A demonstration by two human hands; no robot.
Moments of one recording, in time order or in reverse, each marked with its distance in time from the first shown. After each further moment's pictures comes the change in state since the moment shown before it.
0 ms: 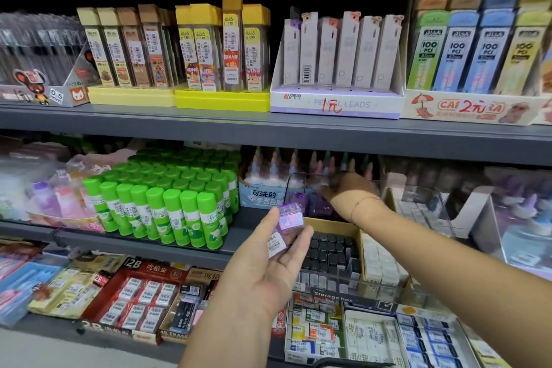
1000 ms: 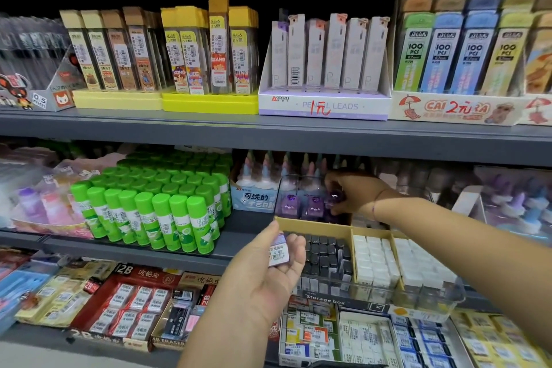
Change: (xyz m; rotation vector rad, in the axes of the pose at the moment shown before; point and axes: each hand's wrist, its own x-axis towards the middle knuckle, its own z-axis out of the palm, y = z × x) left_hand 0.008 -0.010 0.000 0.070 0.058 -0.028; right_hand 0.000 0.036 -0.030 -0.221 -0.131 -0.346
